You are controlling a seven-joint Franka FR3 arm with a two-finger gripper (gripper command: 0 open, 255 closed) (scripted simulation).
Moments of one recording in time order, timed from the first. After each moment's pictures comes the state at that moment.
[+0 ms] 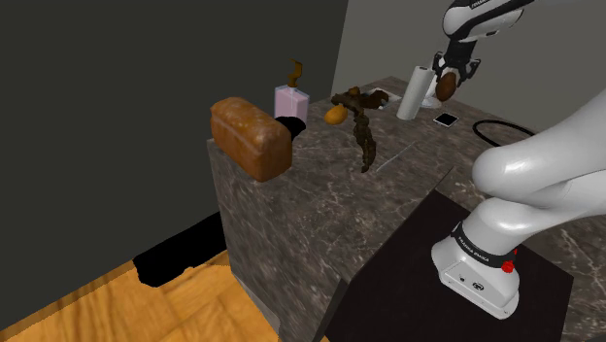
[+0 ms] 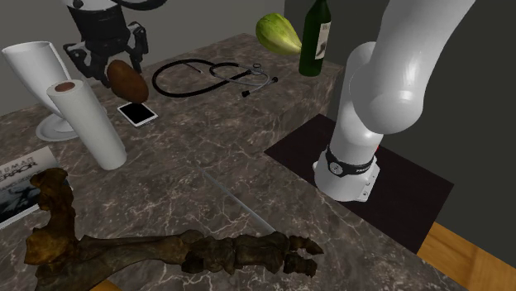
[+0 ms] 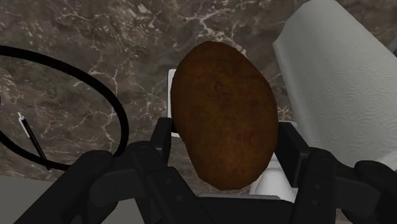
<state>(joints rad) -0.90 -0.19 0.16 -2.20 -0.29 2.21 0.85</state>
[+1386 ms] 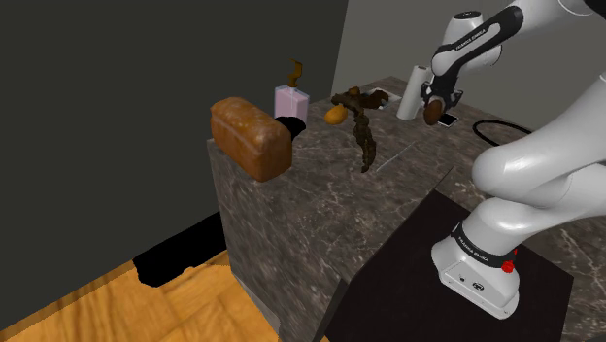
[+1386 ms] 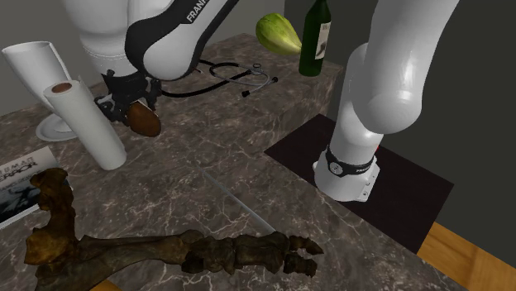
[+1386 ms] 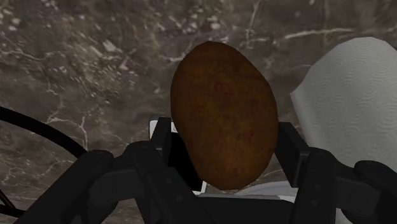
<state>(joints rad) -0.92 -0.05 0.16 -2.34 -0.40 2.47 0.97</state>
